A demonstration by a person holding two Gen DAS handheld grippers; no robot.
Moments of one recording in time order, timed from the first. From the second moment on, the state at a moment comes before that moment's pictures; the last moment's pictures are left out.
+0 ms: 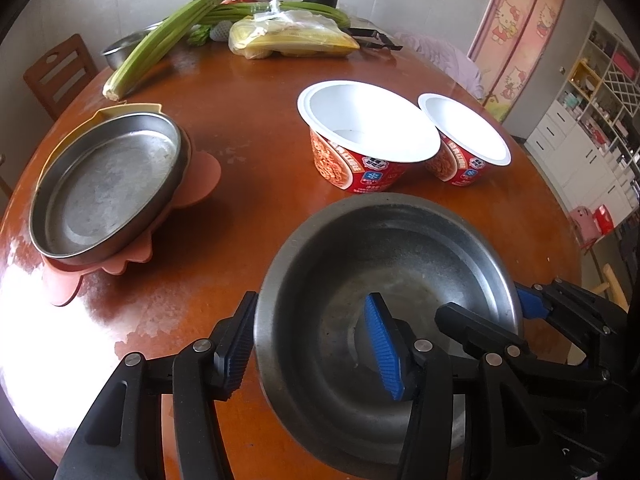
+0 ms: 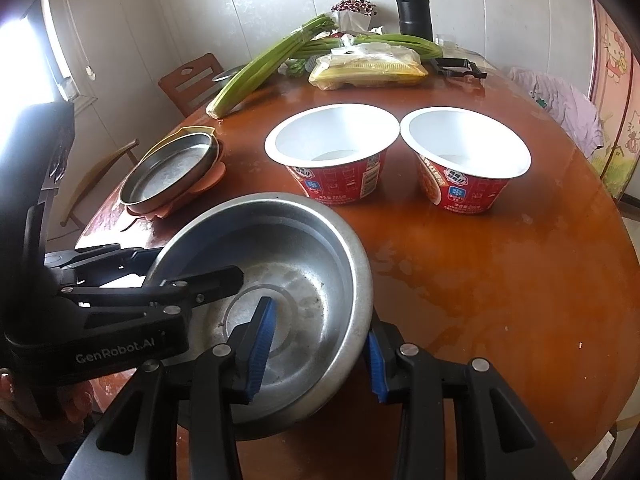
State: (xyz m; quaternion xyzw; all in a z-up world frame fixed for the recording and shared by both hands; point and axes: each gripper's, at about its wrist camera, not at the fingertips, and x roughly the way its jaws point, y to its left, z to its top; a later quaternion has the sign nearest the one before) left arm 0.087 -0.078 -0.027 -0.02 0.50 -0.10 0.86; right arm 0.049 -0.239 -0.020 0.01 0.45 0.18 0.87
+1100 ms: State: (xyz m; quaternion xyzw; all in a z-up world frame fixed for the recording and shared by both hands) left arm 0.131 -0.043 0.040 -0.02 0.42 -0.09 0.90; right arm 0.085 -0.263 0.032 0.10 0.40 0.16 0.90
